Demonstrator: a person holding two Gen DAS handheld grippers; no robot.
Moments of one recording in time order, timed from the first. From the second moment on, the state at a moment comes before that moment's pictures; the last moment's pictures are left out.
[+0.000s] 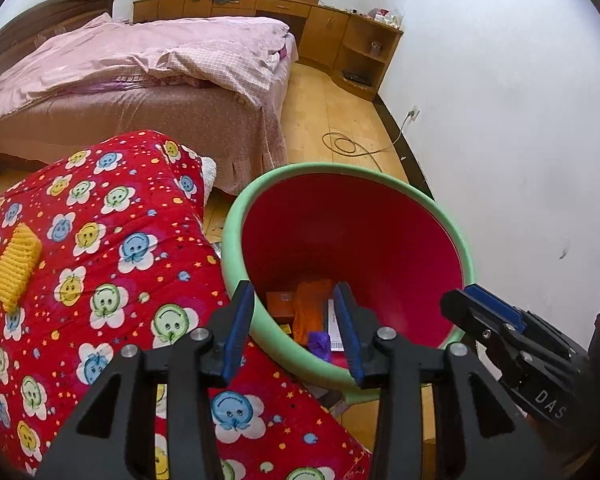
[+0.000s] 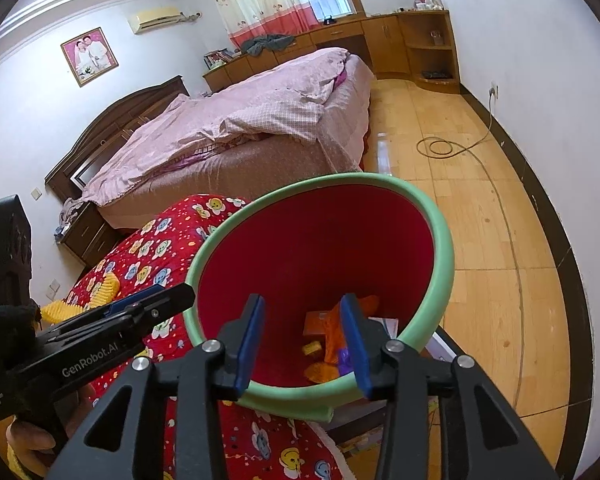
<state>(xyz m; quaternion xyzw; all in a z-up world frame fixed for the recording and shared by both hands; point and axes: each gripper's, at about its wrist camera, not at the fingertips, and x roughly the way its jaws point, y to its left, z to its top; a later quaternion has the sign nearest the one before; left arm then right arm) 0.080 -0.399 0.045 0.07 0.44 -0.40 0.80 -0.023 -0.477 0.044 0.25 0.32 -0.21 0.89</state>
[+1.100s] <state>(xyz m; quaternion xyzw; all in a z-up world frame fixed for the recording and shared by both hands) 0.098 -0.248 0.088 0.02 0.41 -0.31 0.86 0.011 -0.373 0.077 0.24 0.31 -0.13 0.91</state>
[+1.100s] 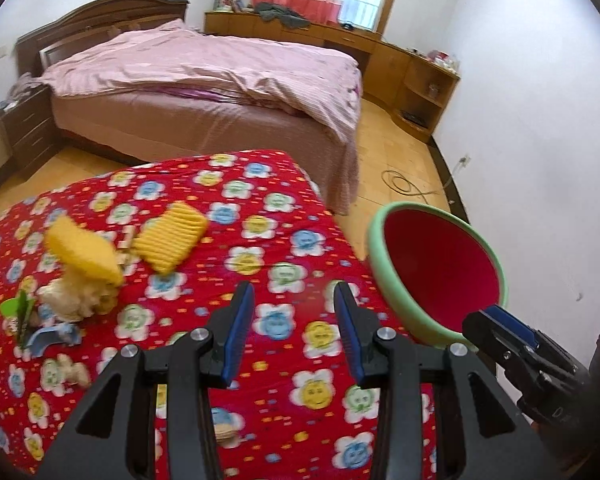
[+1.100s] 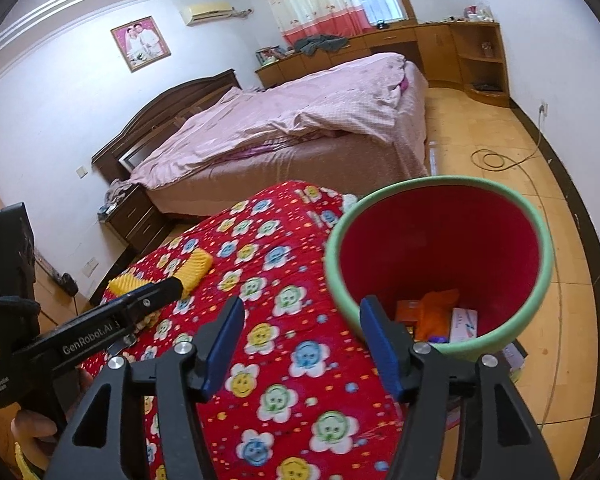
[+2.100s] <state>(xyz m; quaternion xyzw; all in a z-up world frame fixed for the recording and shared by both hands) 0.172 -0.048 0.051 -0.04 0.43 -0.12 0.89 0.089 -0.286 0.043 0.23 0.37 -0.07 0.90</state>
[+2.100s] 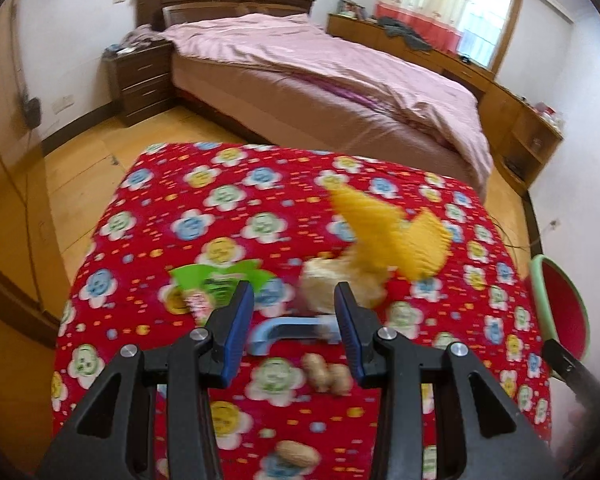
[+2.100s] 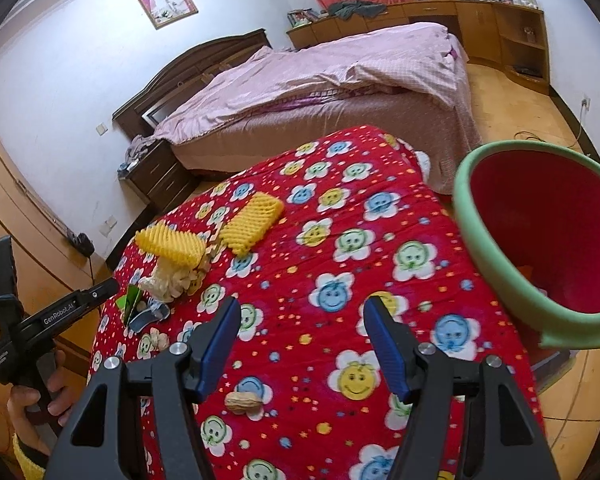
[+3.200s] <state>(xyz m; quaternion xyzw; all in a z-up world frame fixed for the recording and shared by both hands) 0.230 -0.006 -0.015 -0.06 0.46 -0.12 0.88 0.131 -0.233 0.022 0.20 0.40 -0.05 0.89</state>
